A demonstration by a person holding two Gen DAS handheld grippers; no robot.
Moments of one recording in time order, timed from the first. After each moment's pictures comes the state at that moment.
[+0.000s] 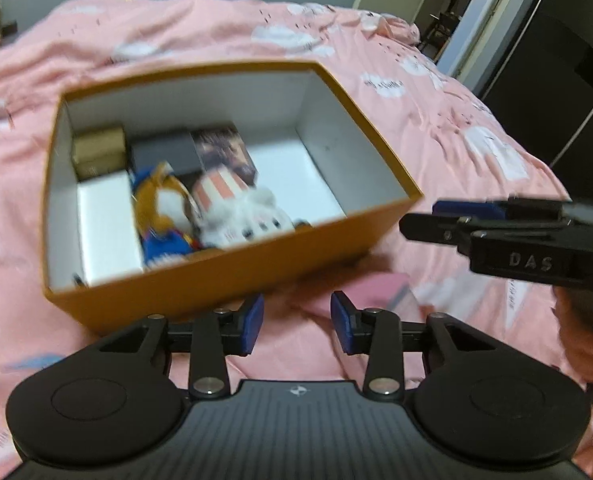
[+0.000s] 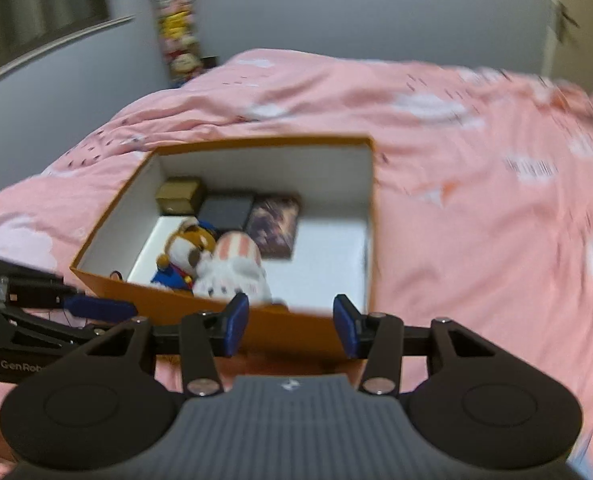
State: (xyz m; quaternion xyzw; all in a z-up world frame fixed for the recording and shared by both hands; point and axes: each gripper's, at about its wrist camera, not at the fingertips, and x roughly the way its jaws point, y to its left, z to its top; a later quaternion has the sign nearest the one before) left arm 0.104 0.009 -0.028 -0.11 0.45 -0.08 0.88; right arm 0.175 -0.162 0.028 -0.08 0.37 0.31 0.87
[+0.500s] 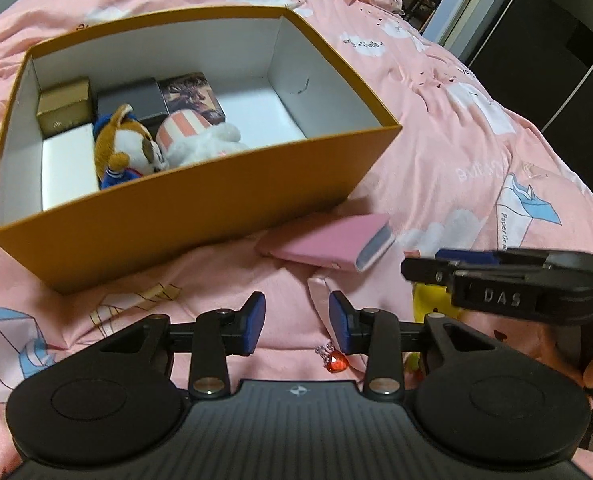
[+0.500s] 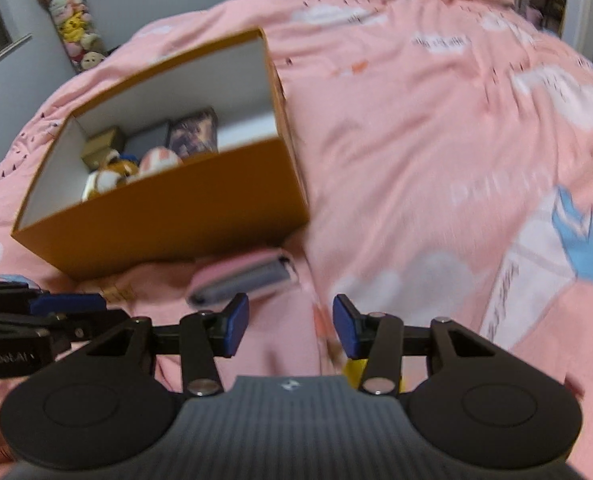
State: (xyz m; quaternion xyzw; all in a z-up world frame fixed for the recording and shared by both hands) left arm 0.088 -0.013 -0.057 -0.10 0.48 -0.11 0.86; right arm 0.135 -0.194 -0.035 -0.01 0.46 0.19 0.87
